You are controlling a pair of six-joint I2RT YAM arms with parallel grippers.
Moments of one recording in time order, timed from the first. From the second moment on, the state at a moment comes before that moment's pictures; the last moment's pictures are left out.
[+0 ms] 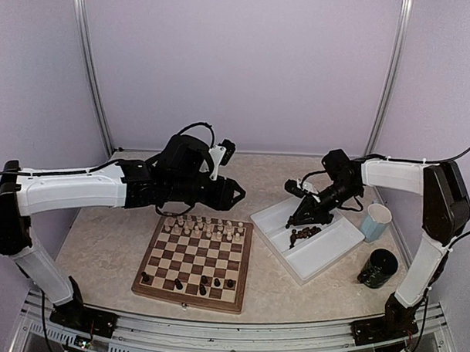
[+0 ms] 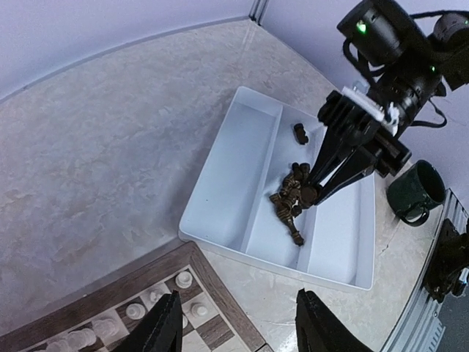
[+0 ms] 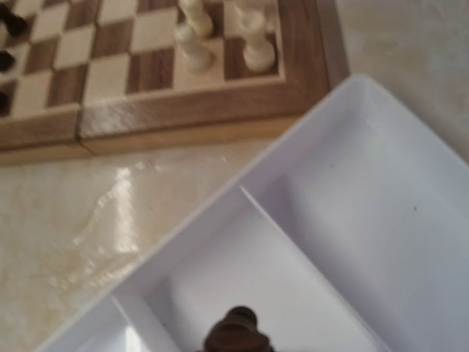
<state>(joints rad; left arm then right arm) -0.95 1.57 1.24 -0.20 -0.07 -0.33 0.37 1.78 1.23 -0.72 -0.74 -0.92</state>
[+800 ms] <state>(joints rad) -0.94 1.96 1.23 0.50 0.34 -0.29 0.28 1.72 1.39 -0.87 -1.09 -0.86</state>
